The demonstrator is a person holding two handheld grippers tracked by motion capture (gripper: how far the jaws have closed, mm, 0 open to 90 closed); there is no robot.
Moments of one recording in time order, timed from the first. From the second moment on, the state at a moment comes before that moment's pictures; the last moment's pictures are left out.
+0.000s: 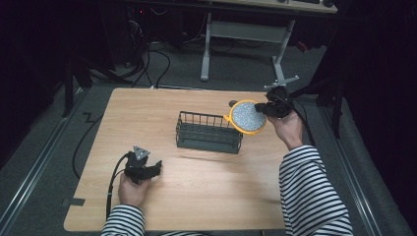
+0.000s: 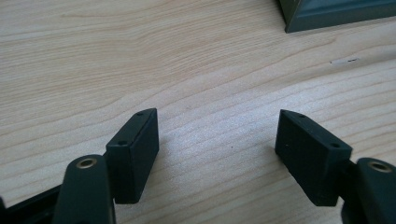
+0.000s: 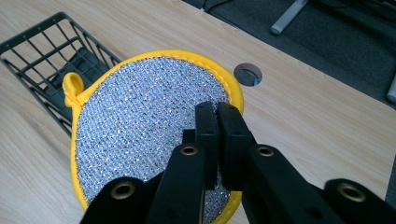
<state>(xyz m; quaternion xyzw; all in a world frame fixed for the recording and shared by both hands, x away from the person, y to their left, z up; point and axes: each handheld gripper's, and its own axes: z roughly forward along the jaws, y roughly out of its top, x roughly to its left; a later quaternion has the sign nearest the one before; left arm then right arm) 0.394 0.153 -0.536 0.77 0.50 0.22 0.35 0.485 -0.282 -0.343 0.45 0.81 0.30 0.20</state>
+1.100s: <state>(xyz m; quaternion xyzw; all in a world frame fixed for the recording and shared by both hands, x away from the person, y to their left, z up) 0.394 0.152 -0.536 0.76 0.50 0.22 0.34 0.518 -0.226 -0.360 0.46 0.81 0.30 0.19</state>
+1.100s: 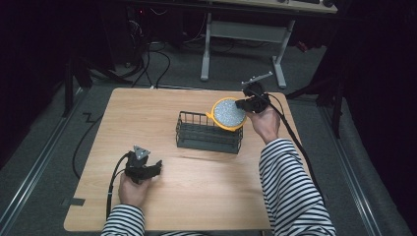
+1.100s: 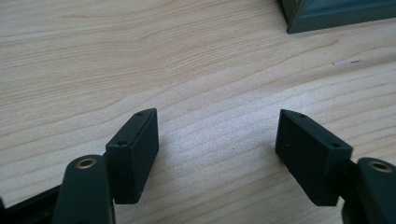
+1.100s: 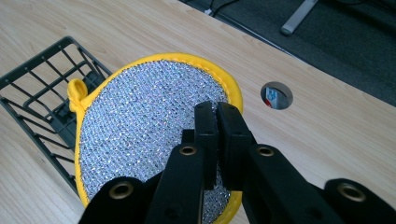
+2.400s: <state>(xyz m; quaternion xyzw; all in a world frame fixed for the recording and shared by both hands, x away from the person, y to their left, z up) 0.394 0.151 -0.536 0.77 0.49 0.22 0.35 0.515 -0.202 -0.386 0.41 0.84 0.30 0.21</state>
